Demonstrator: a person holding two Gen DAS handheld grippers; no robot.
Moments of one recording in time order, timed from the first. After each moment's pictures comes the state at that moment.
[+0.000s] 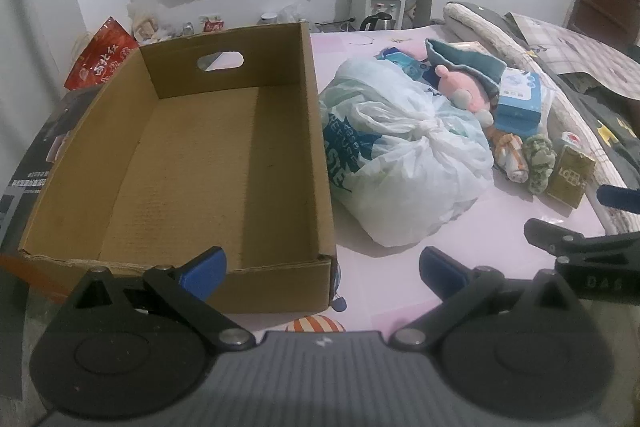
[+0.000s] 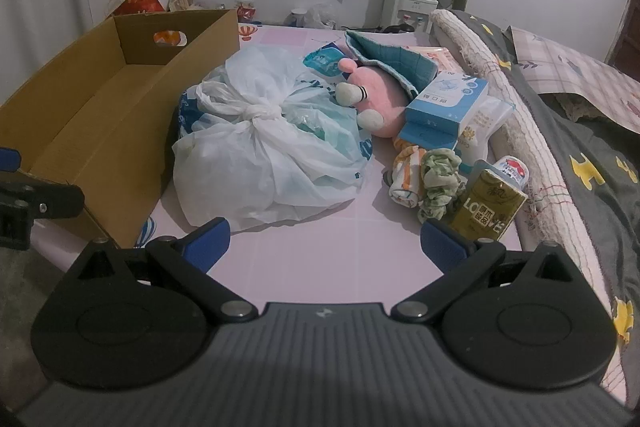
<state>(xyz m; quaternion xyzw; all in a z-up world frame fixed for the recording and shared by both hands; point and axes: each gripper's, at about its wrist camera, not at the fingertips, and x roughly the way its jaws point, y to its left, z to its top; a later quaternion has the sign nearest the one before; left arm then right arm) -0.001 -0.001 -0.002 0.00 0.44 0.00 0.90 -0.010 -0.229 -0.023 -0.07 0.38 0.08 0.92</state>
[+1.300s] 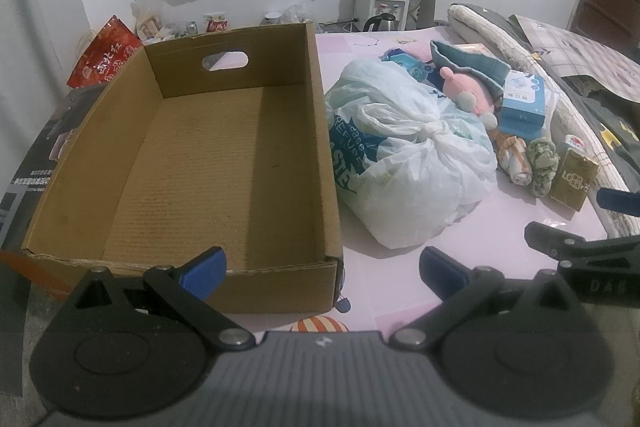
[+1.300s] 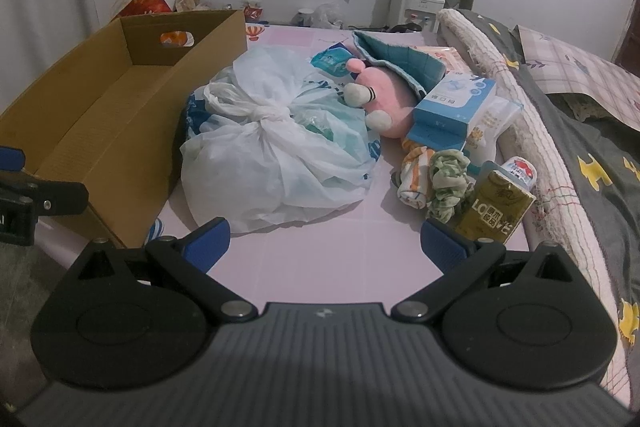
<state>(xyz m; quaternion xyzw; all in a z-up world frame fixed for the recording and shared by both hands) 0.001 0.004 0.000 0.00 0.44 0.00 0.90 -0.008 -0.225 -0.022 -0.07 0.38 0.09 0.92</state>
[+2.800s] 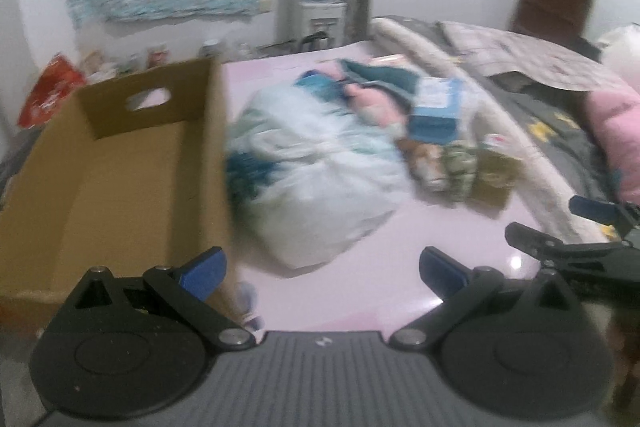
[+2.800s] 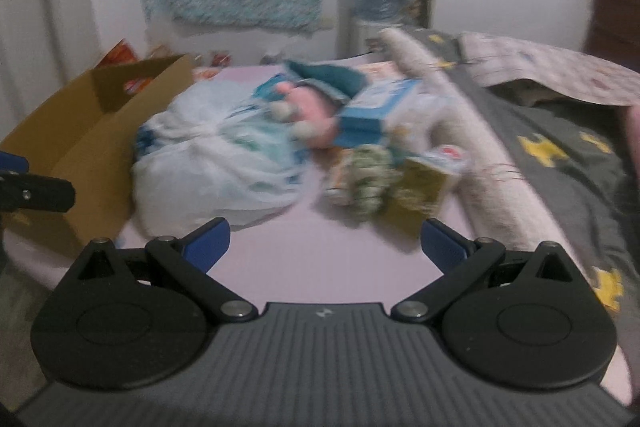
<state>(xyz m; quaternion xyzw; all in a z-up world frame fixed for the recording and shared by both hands) -0.008 -0.065 0.020 0.02 0.41 -0.09 0.91 -0.052 -0.328 -0.028 0.00 0.31 0.04 0.95</state>
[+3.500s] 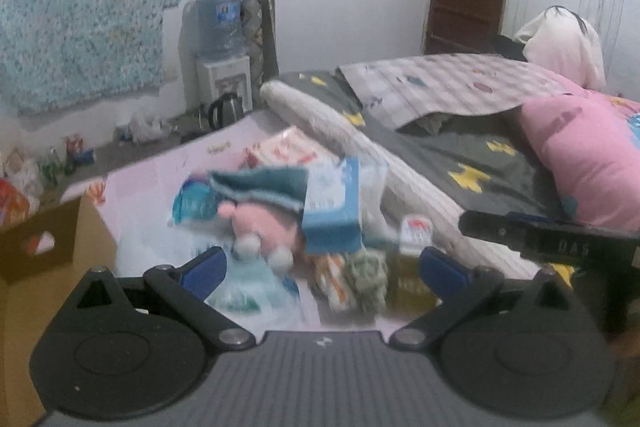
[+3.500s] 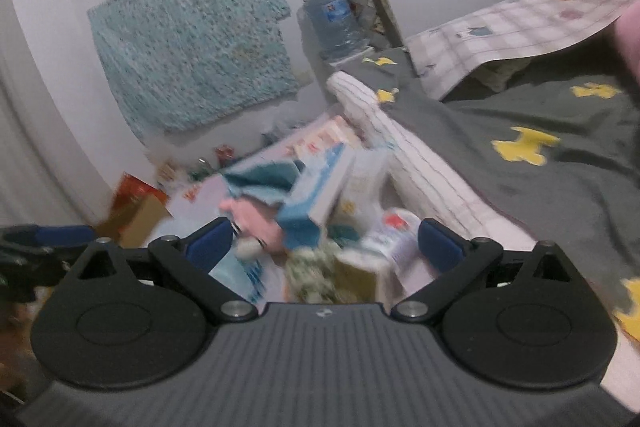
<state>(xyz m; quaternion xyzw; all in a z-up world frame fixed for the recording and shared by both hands) 0.095 -0.179 0.049 0.08 0.34 -0.21 0.92 0.046 -0.458 -0.021 0.24 0.25 0.07 0.94</state>
